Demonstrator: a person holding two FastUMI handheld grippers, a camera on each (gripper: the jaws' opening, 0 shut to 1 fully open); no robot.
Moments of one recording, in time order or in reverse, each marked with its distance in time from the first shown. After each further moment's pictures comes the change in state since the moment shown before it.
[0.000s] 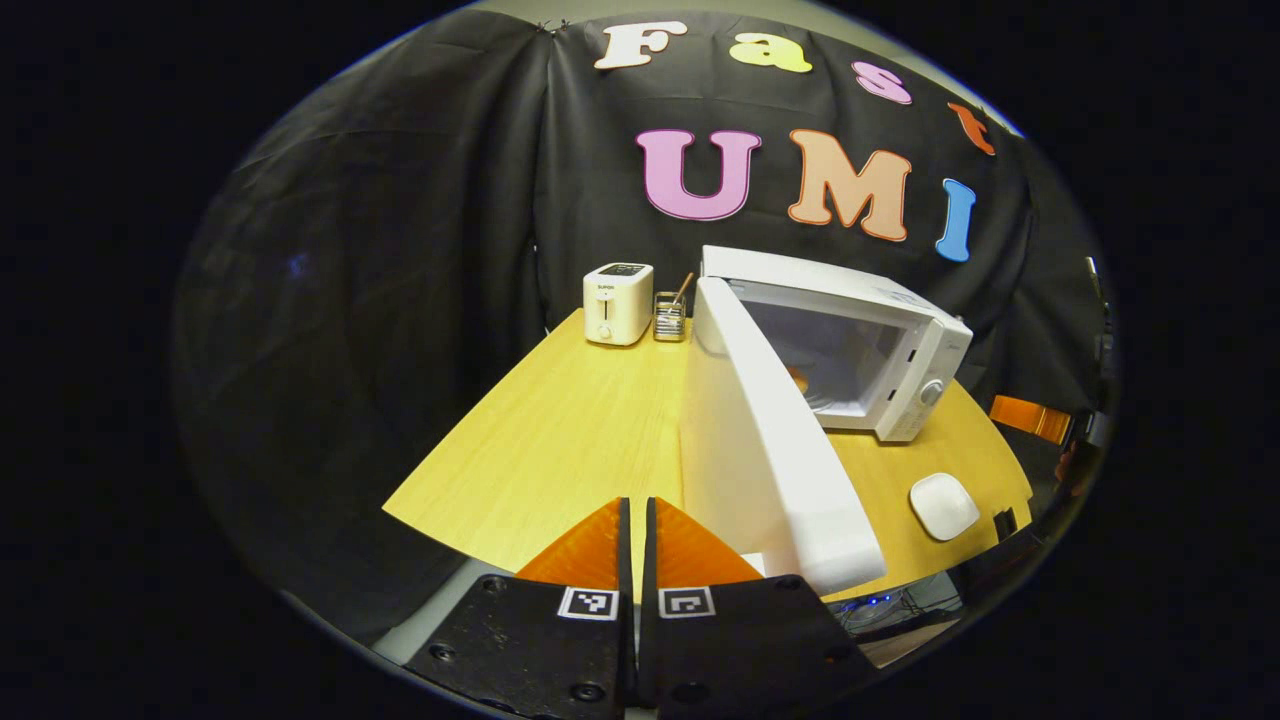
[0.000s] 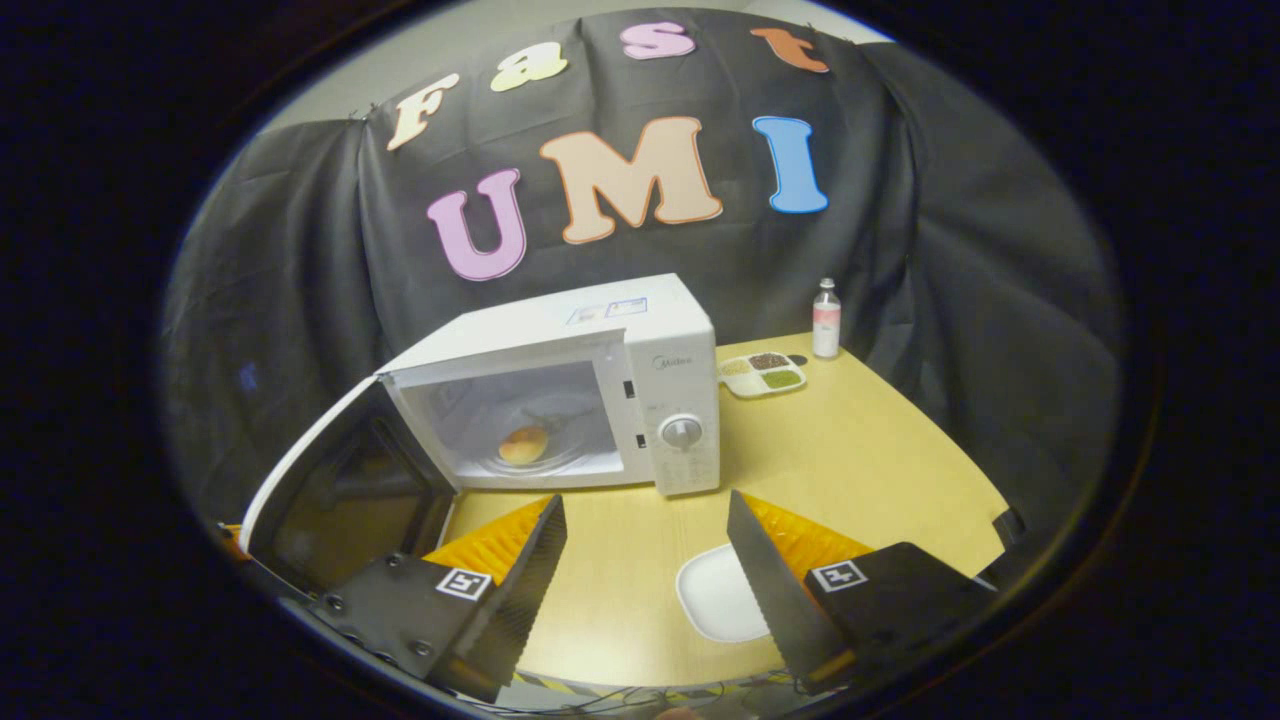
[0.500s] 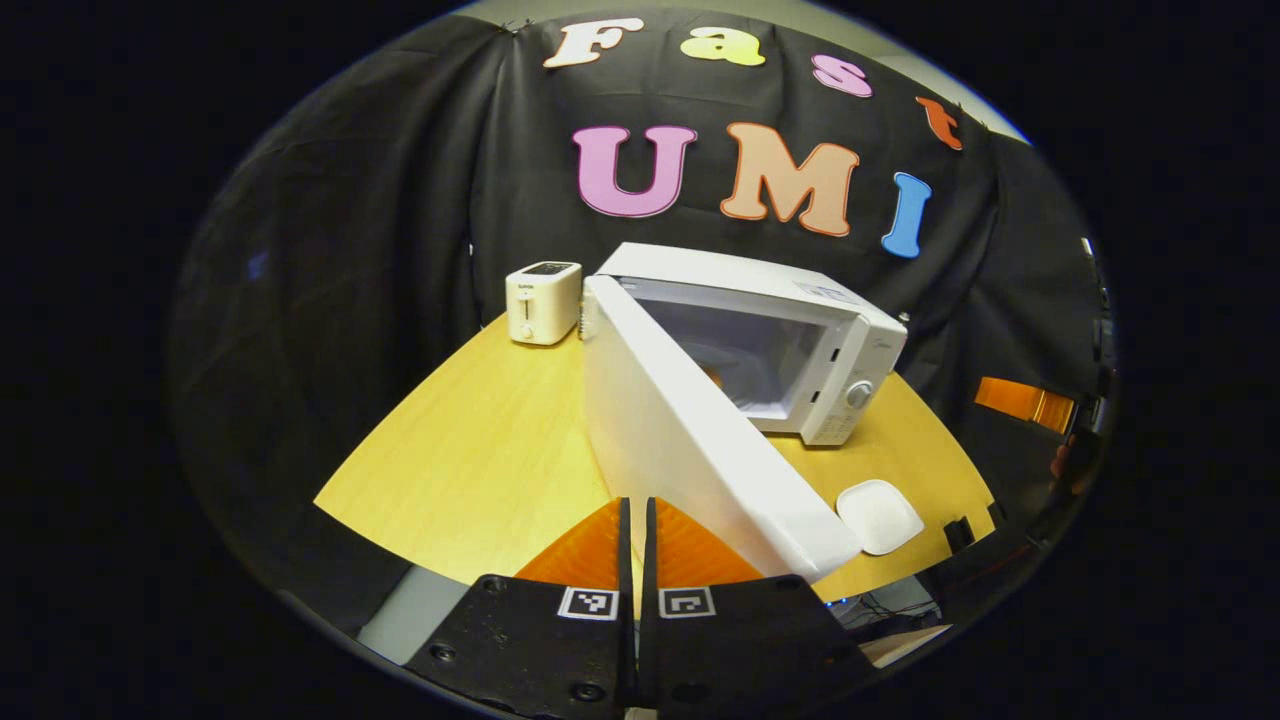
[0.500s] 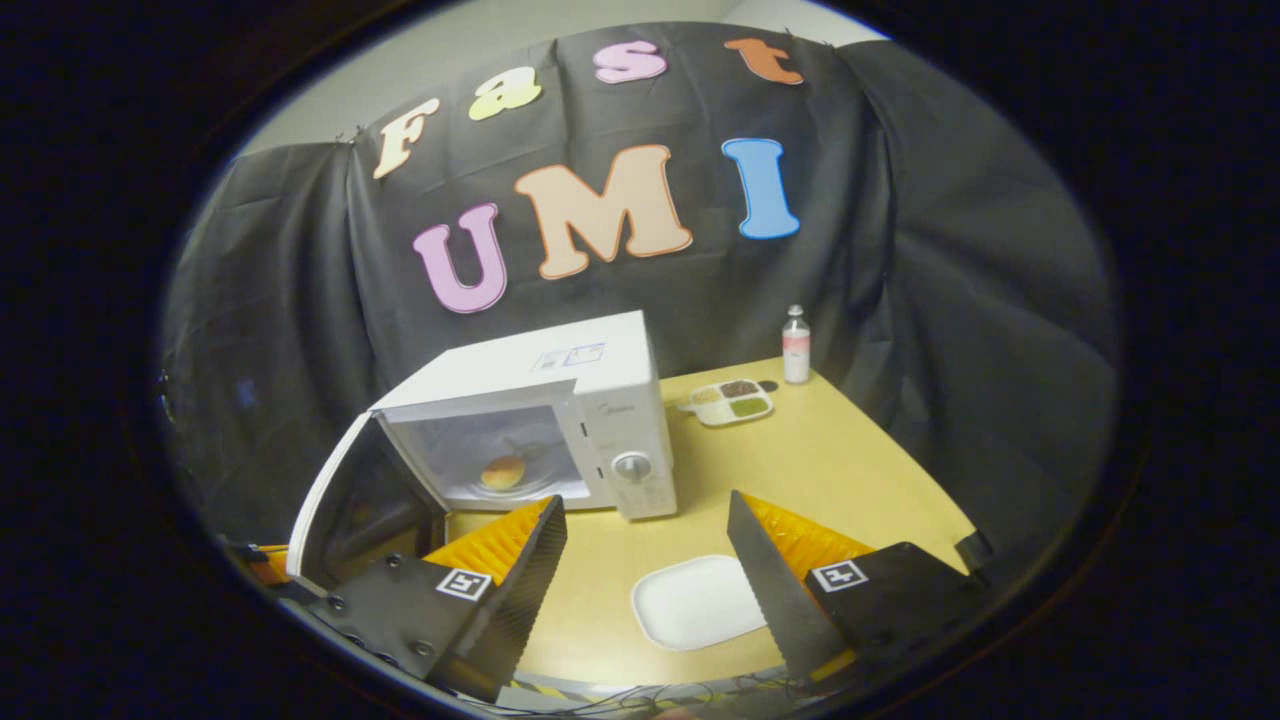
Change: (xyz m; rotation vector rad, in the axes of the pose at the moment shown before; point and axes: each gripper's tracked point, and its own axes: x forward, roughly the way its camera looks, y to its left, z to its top) left arm 0.010 -0.106 0.002 0.014 0.016 -0.132; right arm -0.028 -0.058 0.044 0.007 -0.053 -0.026
